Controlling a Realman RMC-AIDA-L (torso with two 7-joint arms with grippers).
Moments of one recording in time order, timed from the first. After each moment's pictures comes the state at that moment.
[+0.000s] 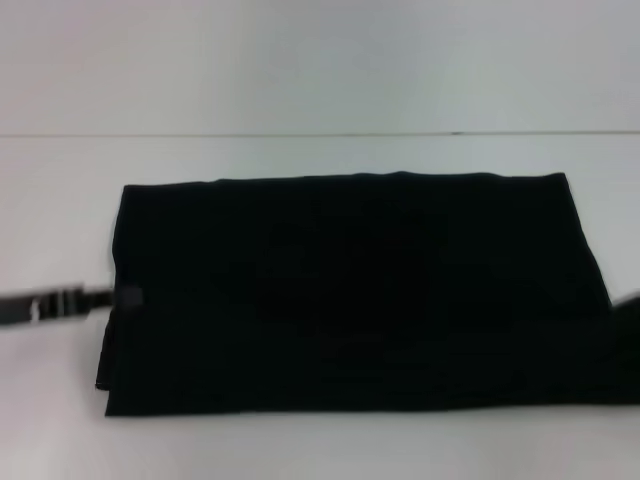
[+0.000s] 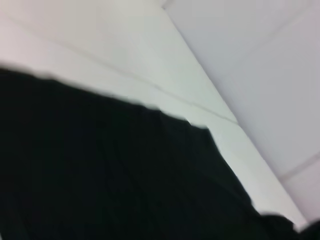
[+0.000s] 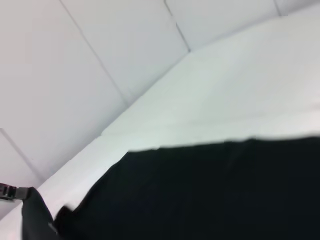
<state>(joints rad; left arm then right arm) -0.56 -2.00 0.14 0.67 2.45 1.72 -1.93 0.39 1.92 -0.19 -0.58 -2.24 -1.72 1.52</state>
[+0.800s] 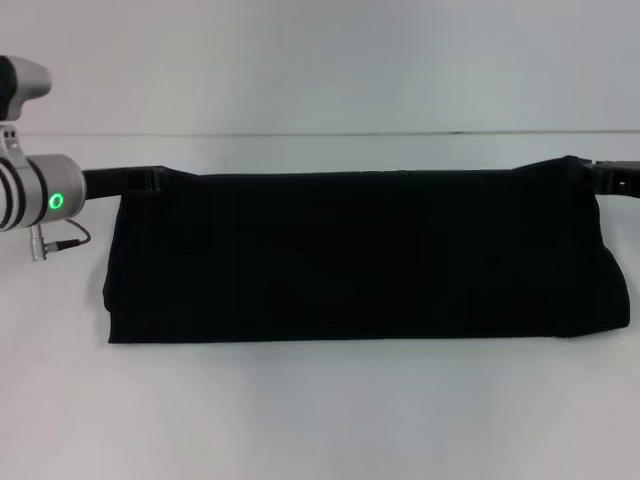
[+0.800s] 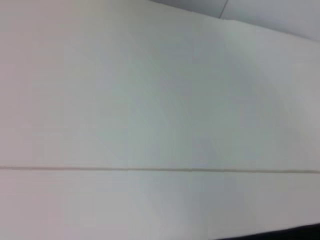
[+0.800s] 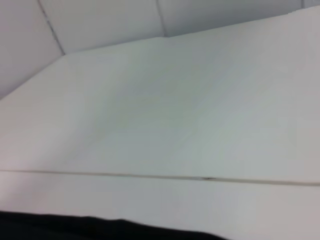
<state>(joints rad) -0.85 -2.04 0.34 0.44 2.45 0.76 -1.94 0.76 1.94 -0.32 -0.37 -2.24 -0.94 1.64</state>
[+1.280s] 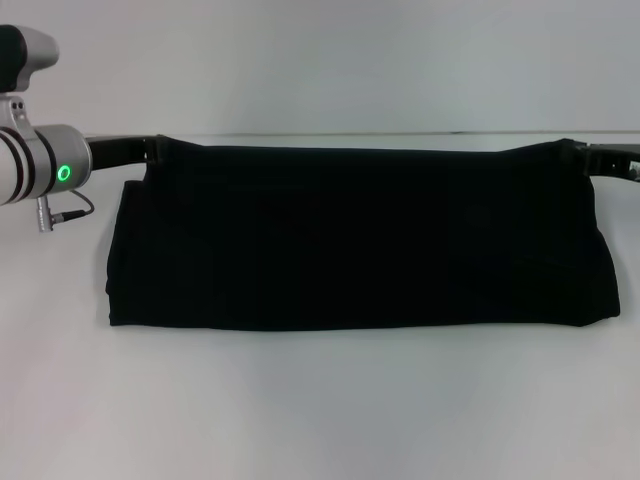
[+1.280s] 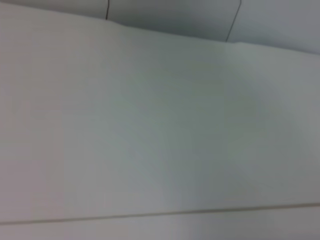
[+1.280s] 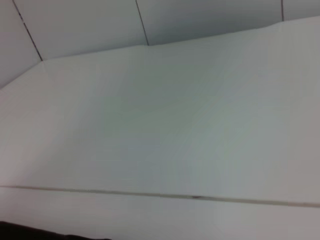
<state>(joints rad) -0.89 -2.05 0.36 0.45 2.43 0.69 -1.92 0.81 1.96 -0.32 -0.36 -2.24 -0.82 1.65</state>
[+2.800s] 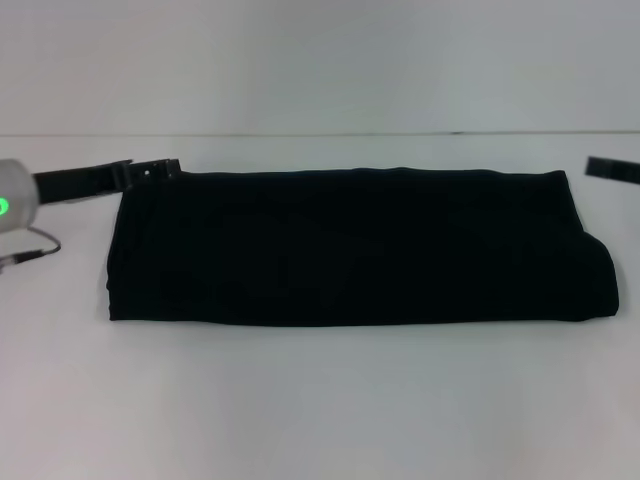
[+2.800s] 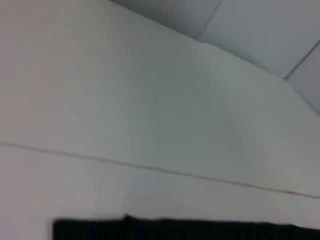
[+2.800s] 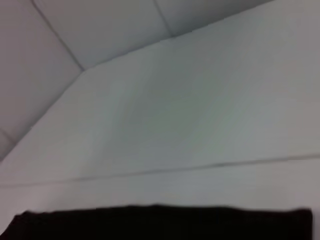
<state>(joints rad) -0.73 -2.07 0.35 0.71 2.37 1.11 -2.11 0.67 1.90 -0.36 -0.52 -2.23 -1.20 1.89</state>
